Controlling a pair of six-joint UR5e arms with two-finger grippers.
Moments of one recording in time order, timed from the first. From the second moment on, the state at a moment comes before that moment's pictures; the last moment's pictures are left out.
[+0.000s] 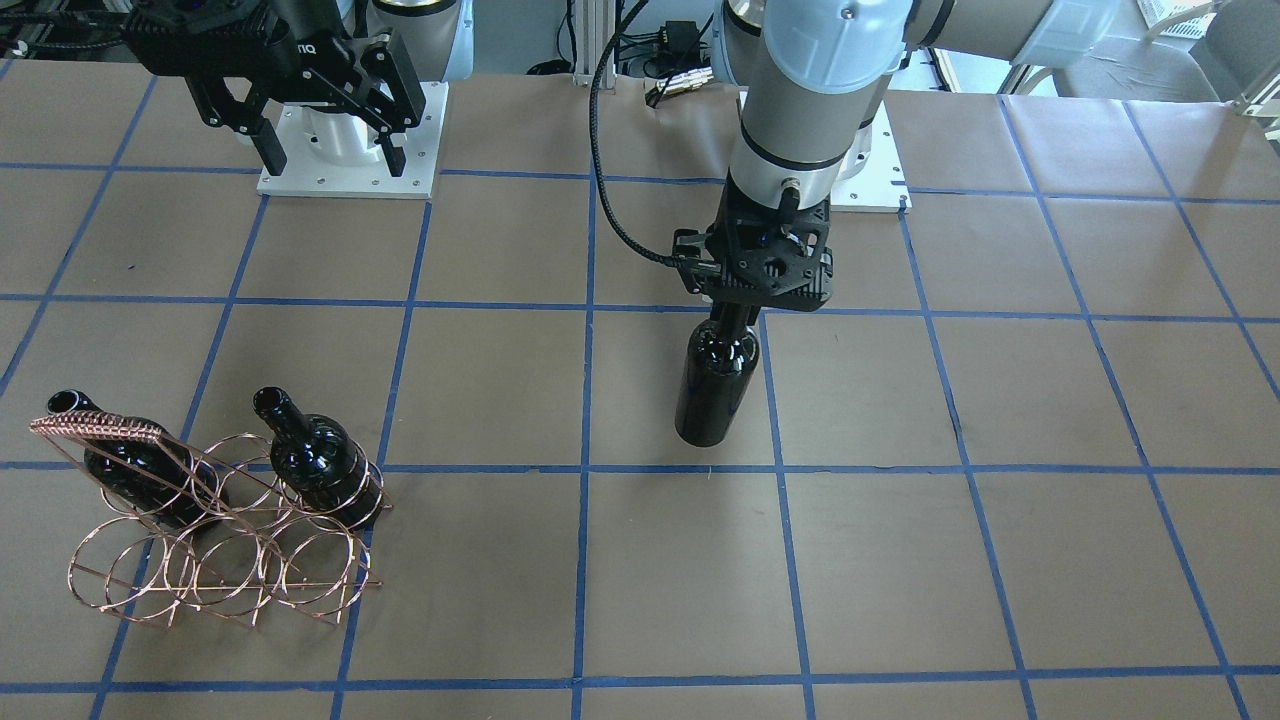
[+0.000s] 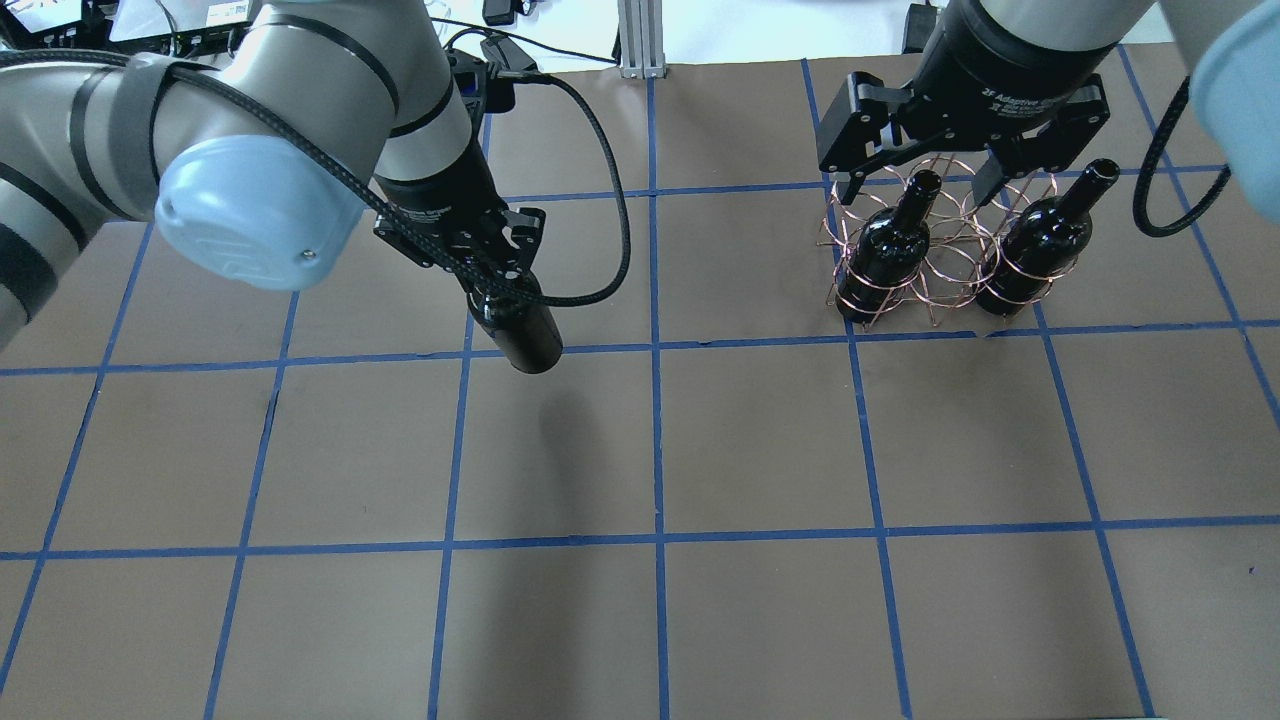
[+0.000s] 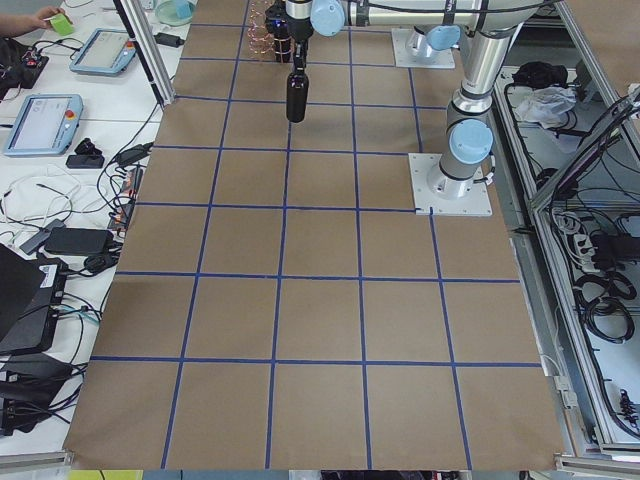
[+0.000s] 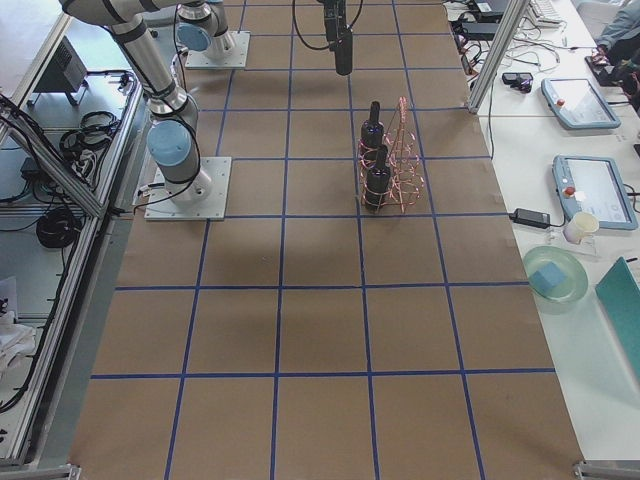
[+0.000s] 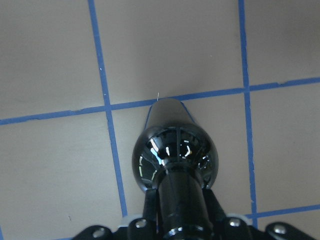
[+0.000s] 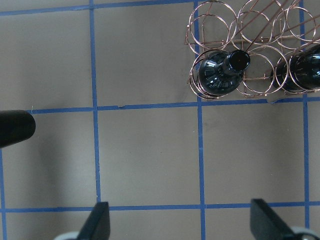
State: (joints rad) left arm -1.79 -1.67 -1.63 -1.43 1.55 -0.09; right arm 1.66 -1.66 1.51 -1.55 -1.54 0.13
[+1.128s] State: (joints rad) left arm -1.97 -1.63 -1.75 -1.43 1.53 -0.23; right arm 1.66 -1.66 1.51 -1.55 -1.54 0.13
